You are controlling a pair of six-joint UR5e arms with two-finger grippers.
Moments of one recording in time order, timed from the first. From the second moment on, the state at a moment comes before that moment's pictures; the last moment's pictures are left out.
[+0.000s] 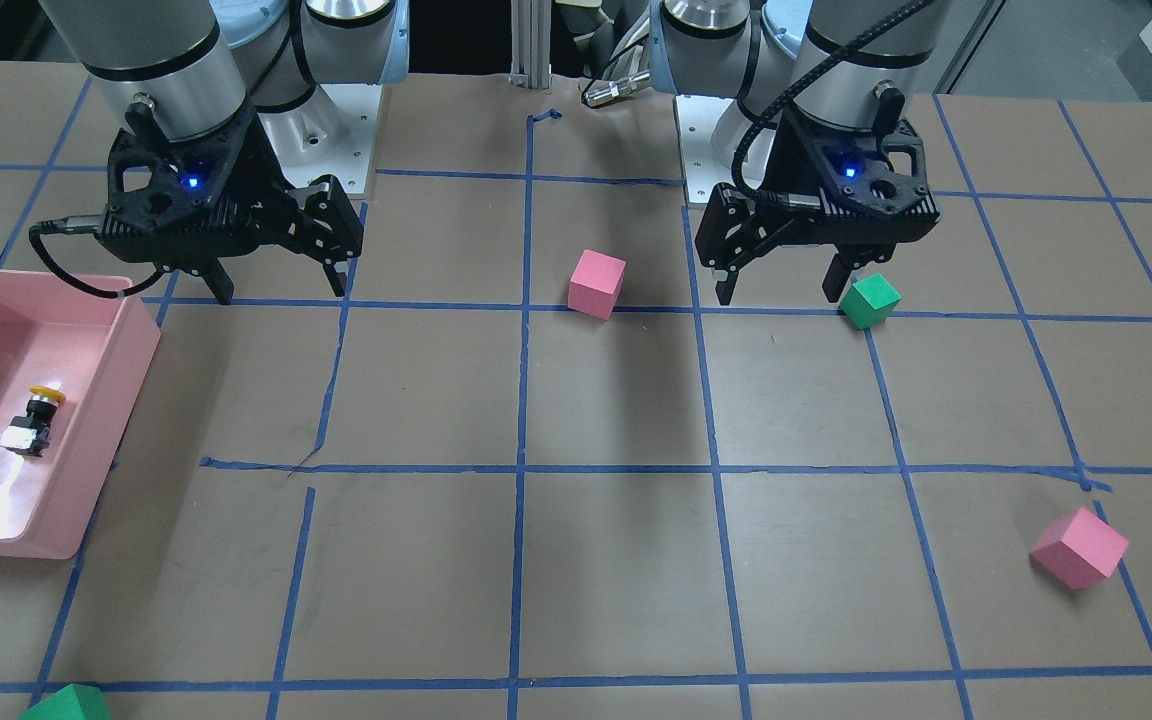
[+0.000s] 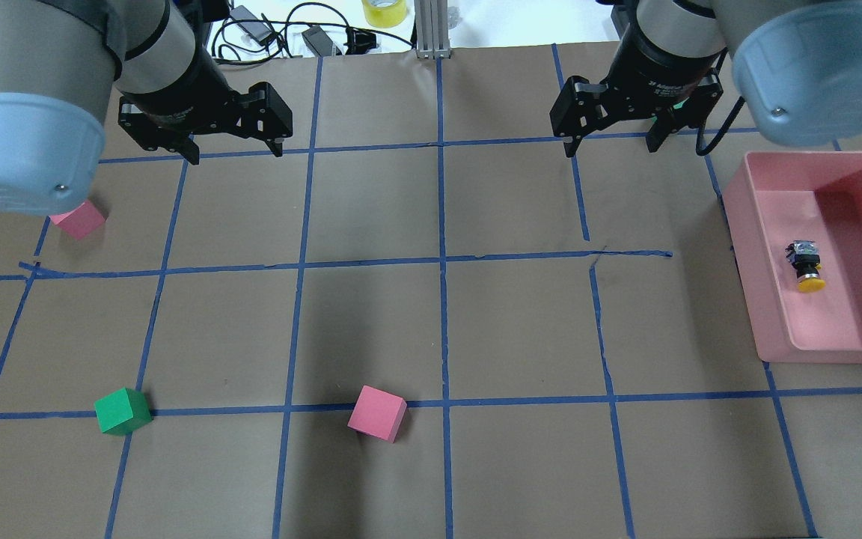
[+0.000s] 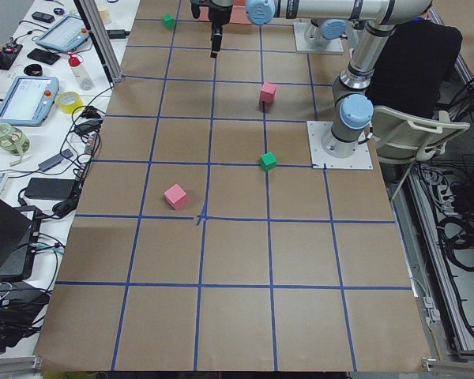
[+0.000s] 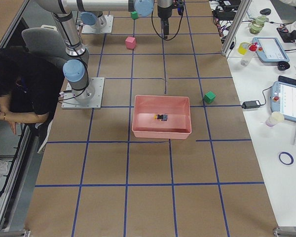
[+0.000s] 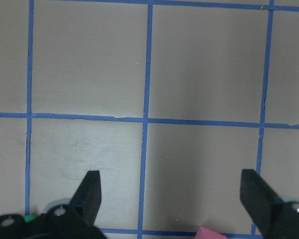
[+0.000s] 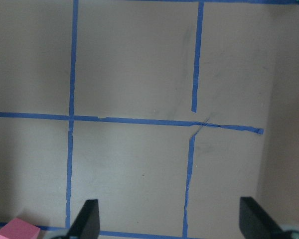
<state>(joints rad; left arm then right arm) -1.64 -1.57 -1.62 -1.33 1.59 -0.13 1.62 -1.53 1.57 -1.67 -1.53 0.00</state>
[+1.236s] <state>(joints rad) -1.63 -1.57 -1.62 -1.33 1.57 -0.13 1.50 -1.53 1.57 -1.62 -1.51 0.00</state>
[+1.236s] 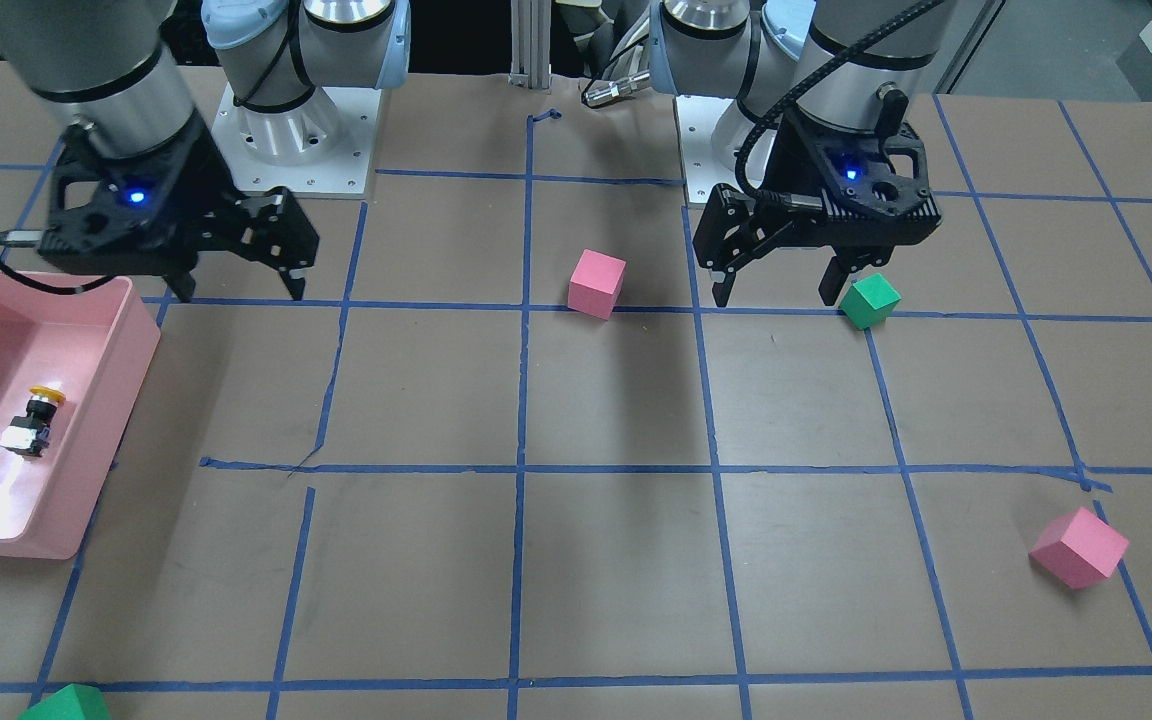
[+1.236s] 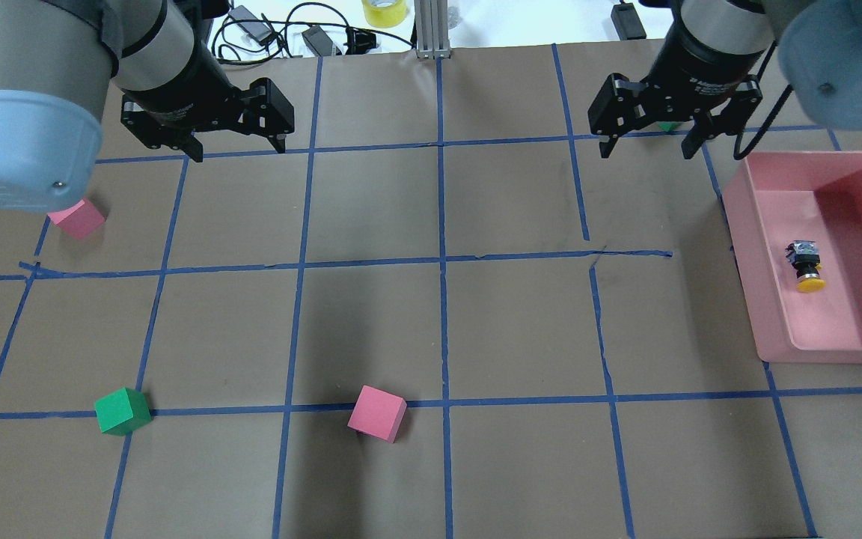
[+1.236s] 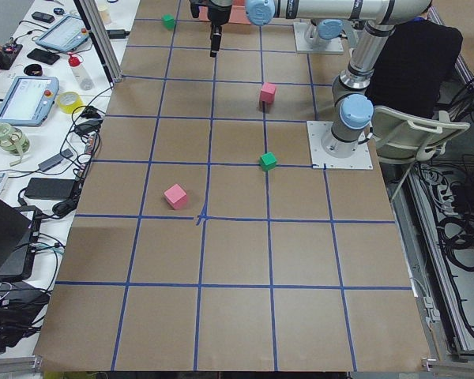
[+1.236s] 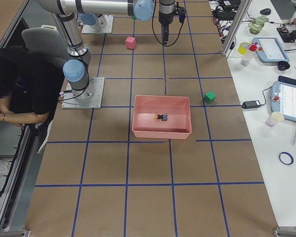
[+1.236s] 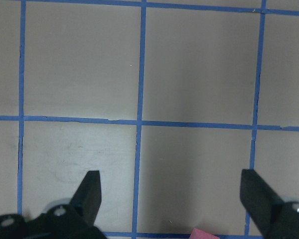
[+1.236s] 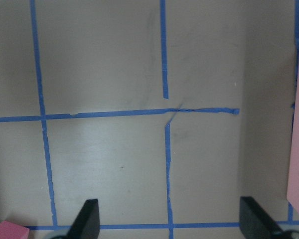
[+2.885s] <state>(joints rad) -1.63 -1.55 -1.60 -1.42 1.57 -0.13 1.15 -1.38 1.69 -1.89 -1.64 -0.37</state>
